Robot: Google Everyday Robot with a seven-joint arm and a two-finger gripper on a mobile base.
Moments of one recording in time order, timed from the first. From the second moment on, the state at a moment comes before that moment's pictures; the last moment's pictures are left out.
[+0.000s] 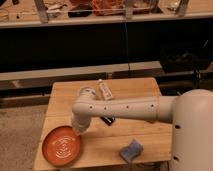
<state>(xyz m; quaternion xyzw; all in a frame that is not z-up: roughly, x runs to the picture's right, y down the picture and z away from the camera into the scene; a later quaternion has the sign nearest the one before) -0.149 0.233 0.768 -0.29 -0.27 -0.30 0.87</state>
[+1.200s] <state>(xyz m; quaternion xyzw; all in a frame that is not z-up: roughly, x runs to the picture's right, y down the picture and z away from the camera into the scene) -0.152 0.234 0.770 -0.32 -0.28 -0.28 0.86</state>
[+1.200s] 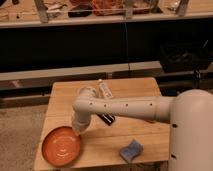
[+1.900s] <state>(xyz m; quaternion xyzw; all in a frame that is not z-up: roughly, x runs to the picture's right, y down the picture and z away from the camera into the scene) -0.157 0.233 0.782 -0.34 -0.29 -0.25 0.86</state>
